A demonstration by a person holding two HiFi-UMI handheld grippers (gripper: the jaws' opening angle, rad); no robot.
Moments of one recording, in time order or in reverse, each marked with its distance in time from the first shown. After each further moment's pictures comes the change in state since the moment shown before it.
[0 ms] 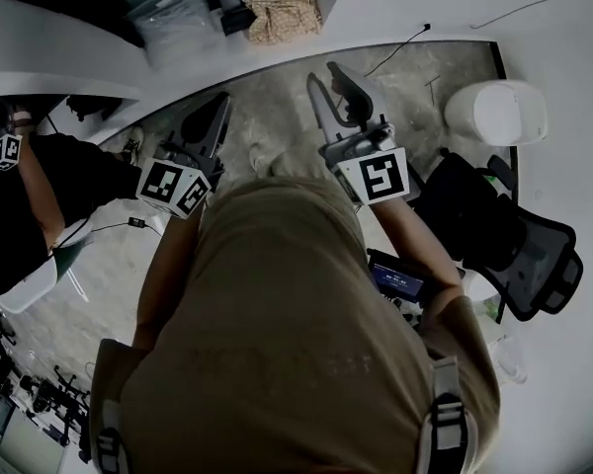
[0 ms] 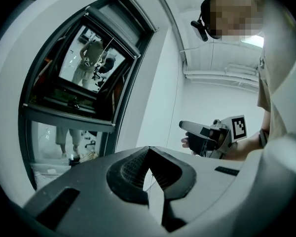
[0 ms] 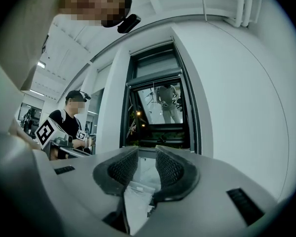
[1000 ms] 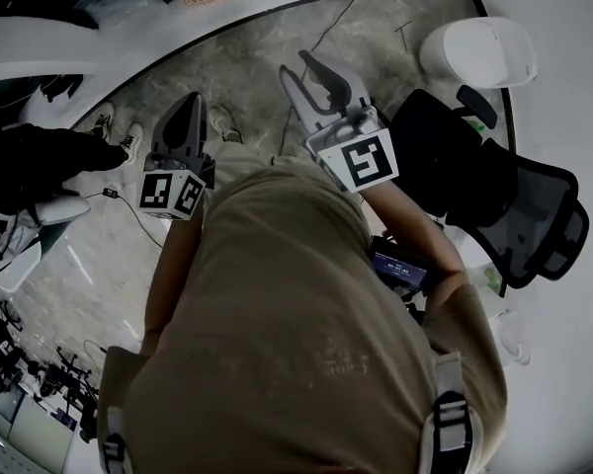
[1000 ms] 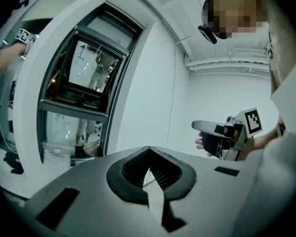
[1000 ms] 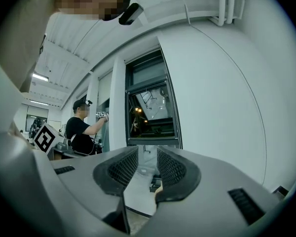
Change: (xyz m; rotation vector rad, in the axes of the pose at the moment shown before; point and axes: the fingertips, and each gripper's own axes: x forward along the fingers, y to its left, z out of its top) left arm 0.029 -0.301 -0.104 -0.012 0.008 0.226; right arm -0.319 -0.097 -0.004 0.074 0.053 0.062
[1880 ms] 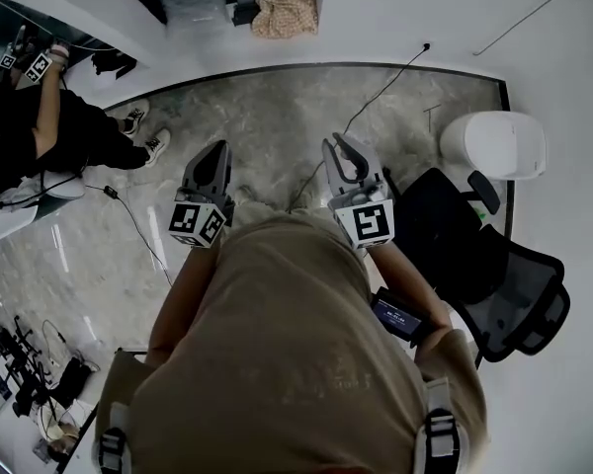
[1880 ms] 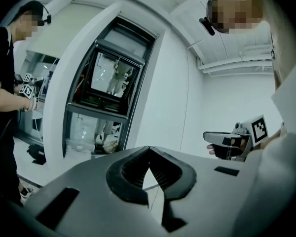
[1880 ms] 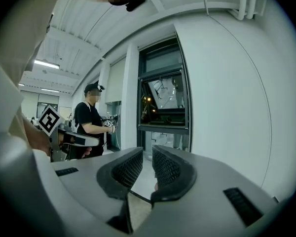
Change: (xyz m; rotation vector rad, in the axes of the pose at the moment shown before) left arm -0.100 0.047 -0.023 -0.049 -0.054 0.175; right arm -0.011 0.072 -0.041 -0.091 0.153 0.075
